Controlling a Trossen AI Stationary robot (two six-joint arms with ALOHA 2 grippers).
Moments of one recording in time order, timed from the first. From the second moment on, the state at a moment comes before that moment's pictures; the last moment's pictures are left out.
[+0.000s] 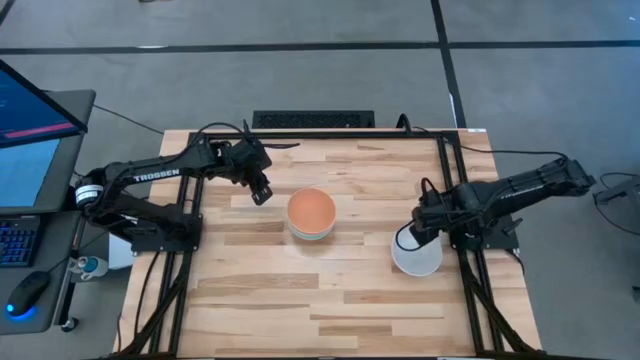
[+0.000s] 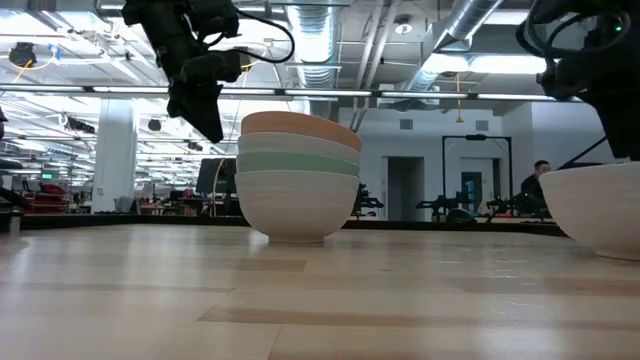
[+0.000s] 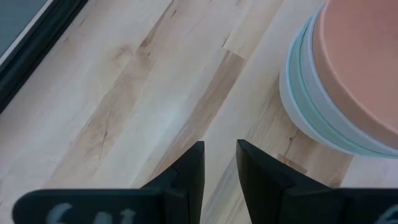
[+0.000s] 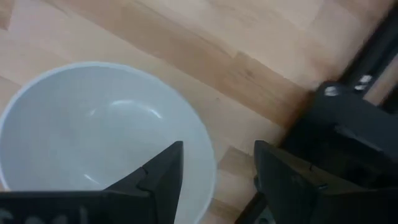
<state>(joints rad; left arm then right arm) 0.40 1.25 0.96 -0.74 -0.03 -0.15 0.23 1.03 0.78 -1.31 0.03 1.23</state>
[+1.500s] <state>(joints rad) 0.41 1.25 0.96 -0.75 -0.03 -0.14 0.17 1.21 0.70 -1.19 -0.05 1.23</state>
